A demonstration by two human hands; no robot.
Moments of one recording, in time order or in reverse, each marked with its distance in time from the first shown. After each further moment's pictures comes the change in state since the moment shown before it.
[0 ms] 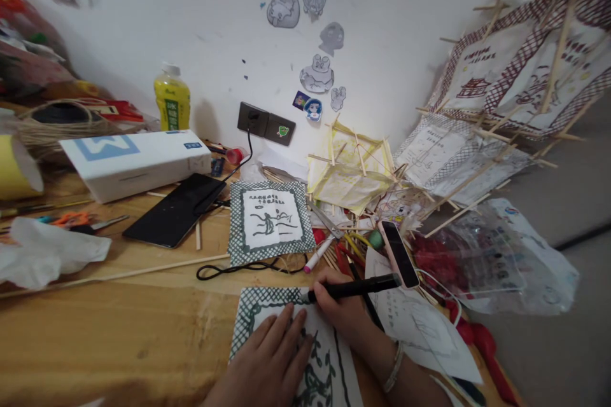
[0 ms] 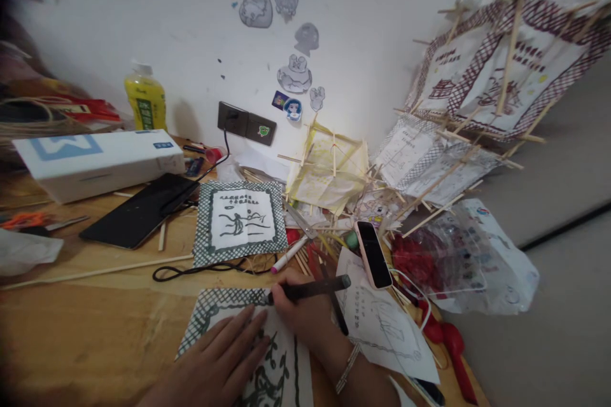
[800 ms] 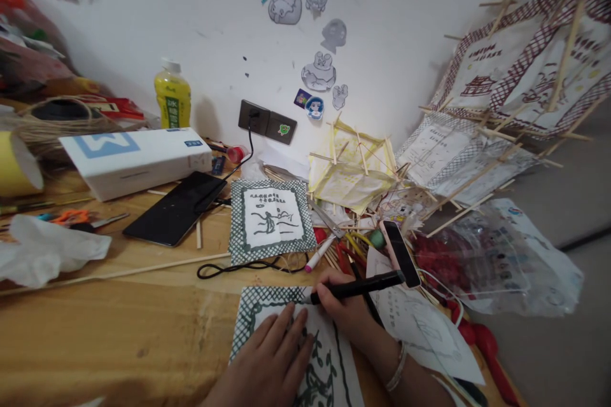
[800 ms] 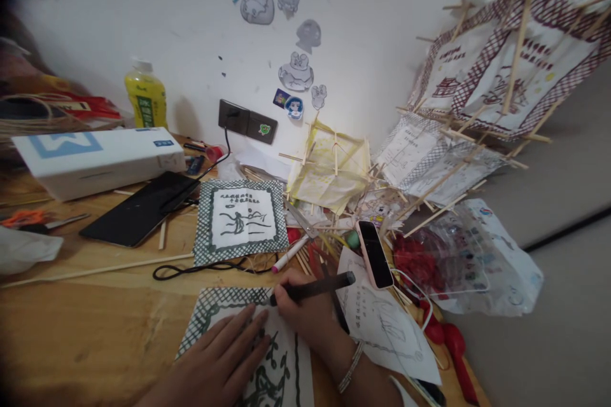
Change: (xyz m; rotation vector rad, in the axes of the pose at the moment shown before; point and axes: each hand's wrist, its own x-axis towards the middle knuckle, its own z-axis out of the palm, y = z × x) left_hand -0.002 -0.002 0.004 -0.077 0.031 0.016; right_hand -0.002 0.001 -0.002 0.057 -0.016 0.045
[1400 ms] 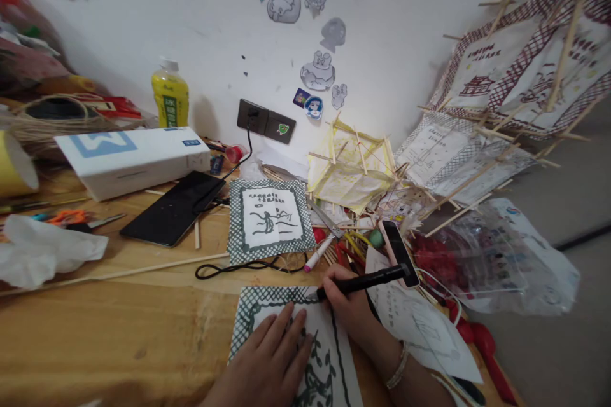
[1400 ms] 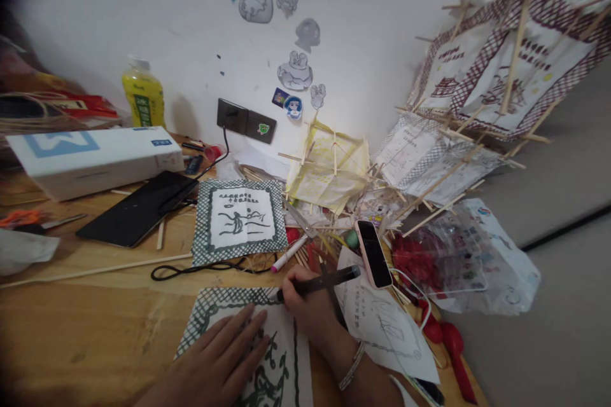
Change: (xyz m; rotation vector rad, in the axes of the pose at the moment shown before) left_hand 0.000 0.001 -0.003 0.041 -0.011 0.003; right_hand 0.000 0.009 -0.002 0.101 0.059 0.043
